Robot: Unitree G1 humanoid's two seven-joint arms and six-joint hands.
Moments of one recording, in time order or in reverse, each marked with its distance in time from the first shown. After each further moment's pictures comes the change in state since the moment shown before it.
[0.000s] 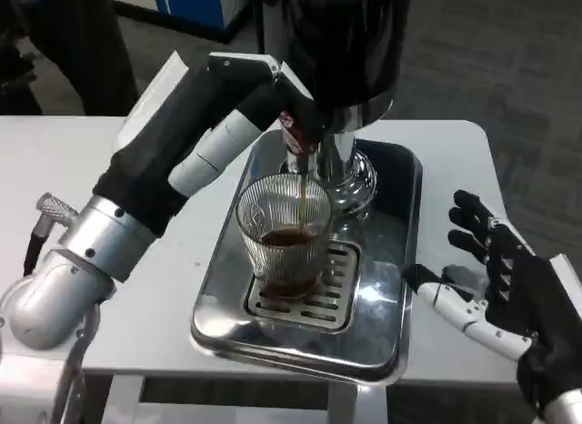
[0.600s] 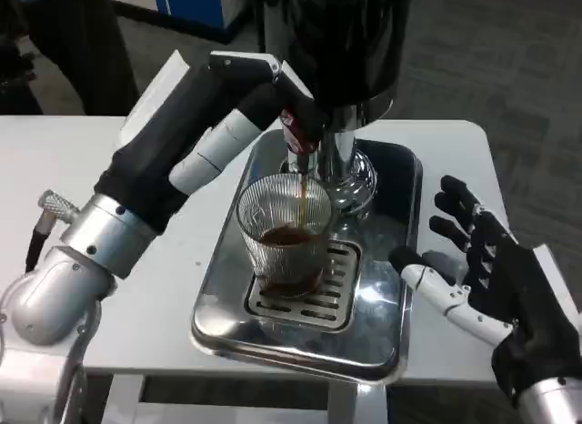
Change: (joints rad) left arm -0.018 0.000 -0.001 0.037 0.000 -0.020 0.000; right arm -0.038 0.055 0.036 0.028 0.031 -0.015 -0.029
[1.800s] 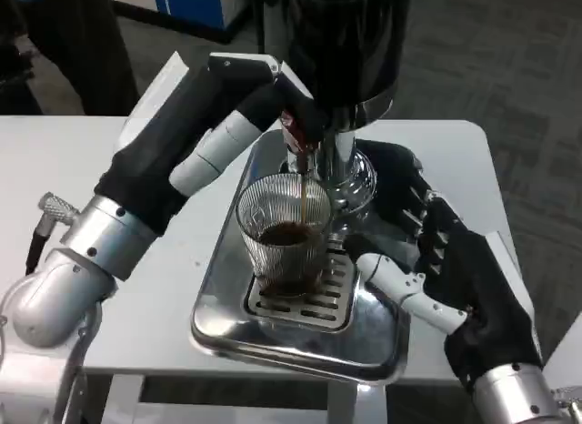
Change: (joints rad) left arm 0.007 0.000 -0.004 -0.006 0.001 0.001 0.011; right arm -0.058 0.037 0.090 0.042 0.004 -0.027 -0.016
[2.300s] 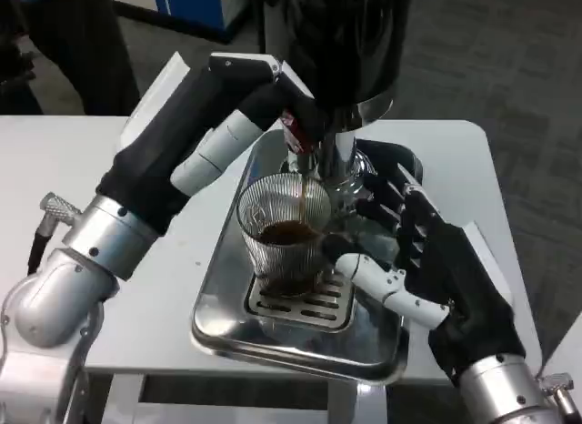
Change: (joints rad) left arm -0.002 0.000 -0.006 0.006 0.000 -0.001 0.008; right arm -0.033 -0.014 0.027 0.016 -0.002 0.000 0.025
